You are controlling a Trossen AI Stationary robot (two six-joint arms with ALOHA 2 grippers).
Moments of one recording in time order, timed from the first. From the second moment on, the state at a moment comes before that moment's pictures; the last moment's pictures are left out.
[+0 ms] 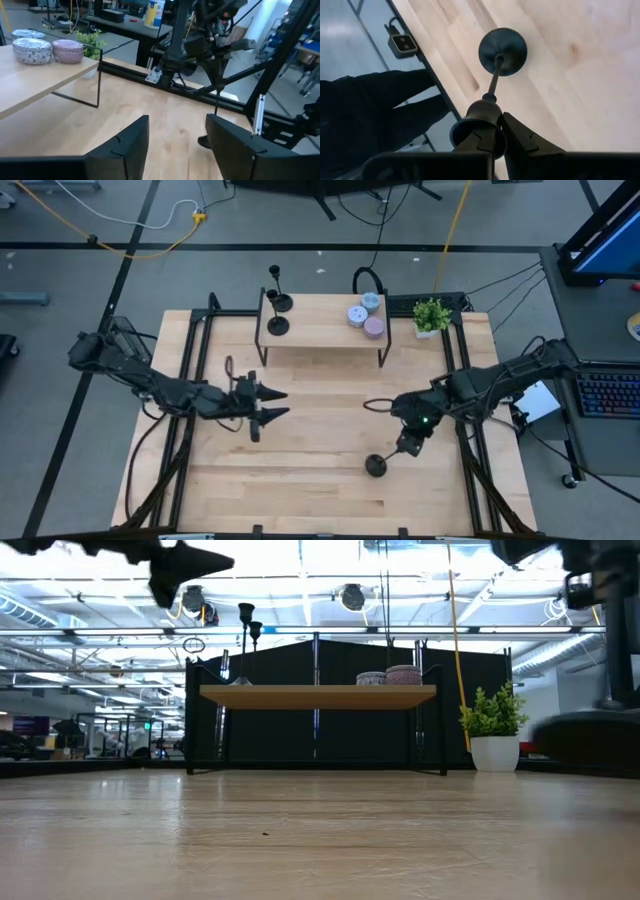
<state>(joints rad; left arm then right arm) -0.36 1.04 0.54 0.40 -0.47 -0.32 0.31 1.19 1.03 -0.89 -0.37 1.06</state>
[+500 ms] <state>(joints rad) -0.27 1.40 0.93 0.20 -0.34 -0.32 0.13 1.19 1.05 -0.80 -0.40 0.72</state>
